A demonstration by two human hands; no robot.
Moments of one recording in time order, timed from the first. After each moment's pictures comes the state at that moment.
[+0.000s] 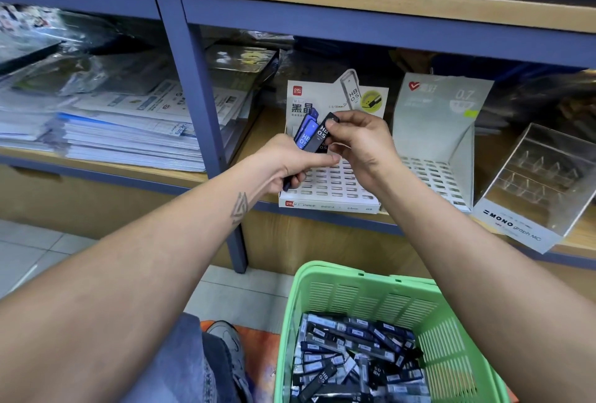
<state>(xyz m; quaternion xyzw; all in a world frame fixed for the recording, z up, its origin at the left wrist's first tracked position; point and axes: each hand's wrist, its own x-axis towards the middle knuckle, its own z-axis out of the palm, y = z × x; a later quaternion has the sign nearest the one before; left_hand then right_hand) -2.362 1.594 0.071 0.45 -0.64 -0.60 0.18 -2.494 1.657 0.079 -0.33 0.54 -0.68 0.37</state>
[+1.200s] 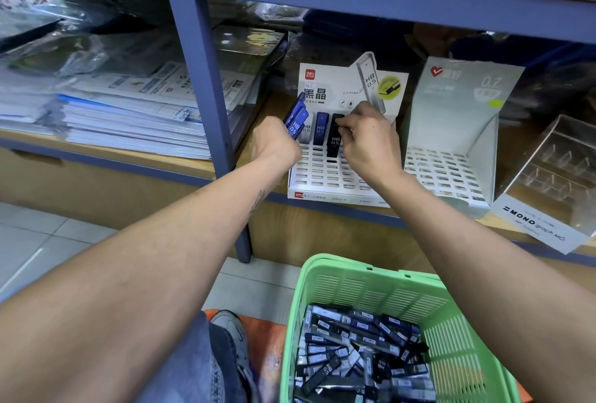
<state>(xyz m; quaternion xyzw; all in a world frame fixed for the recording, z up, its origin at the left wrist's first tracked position) -2.357 1.570 0.051 0.59 -0.69 -0.33 0.27 -2.507 1.639 0.045 -0.60 0.73 -0.29 -0.13</state>
